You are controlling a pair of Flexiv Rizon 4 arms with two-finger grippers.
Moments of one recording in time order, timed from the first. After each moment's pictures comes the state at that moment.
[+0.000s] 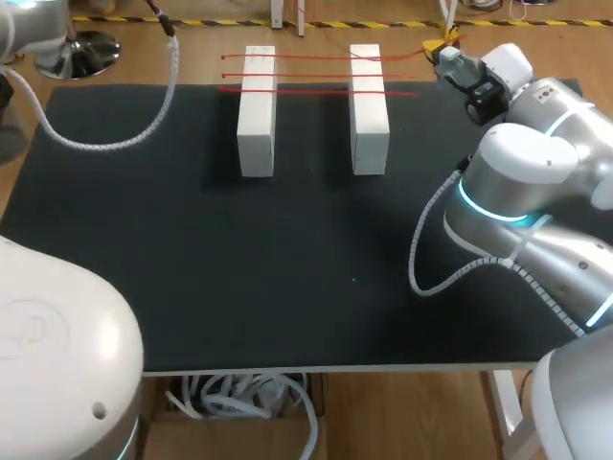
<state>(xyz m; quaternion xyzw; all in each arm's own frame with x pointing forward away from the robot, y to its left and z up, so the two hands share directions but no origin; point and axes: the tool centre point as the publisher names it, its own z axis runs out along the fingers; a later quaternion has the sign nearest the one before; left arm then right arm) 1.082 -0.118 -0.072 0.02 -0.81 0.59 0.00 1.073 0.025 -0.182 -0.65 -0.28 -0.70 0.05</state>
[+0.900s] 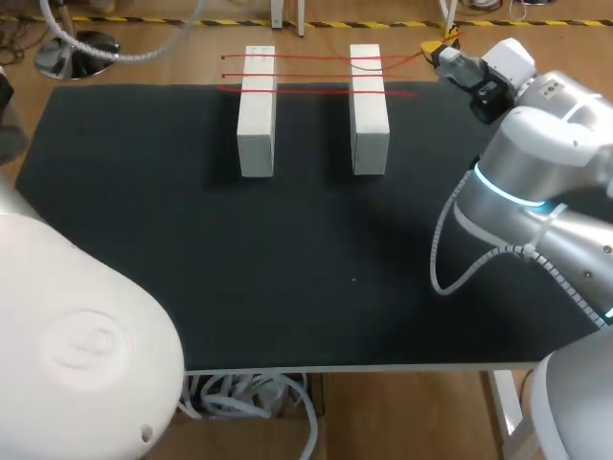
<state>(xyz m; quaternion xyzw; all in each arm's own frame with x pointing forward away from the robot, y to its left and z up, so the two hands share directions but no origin) 1.082 -0.165 -0.050 0.03 -0.93 0.36 0.03 1.068 0.028 -0.182 -0.63 -0.34 -0.69 0.04</state>
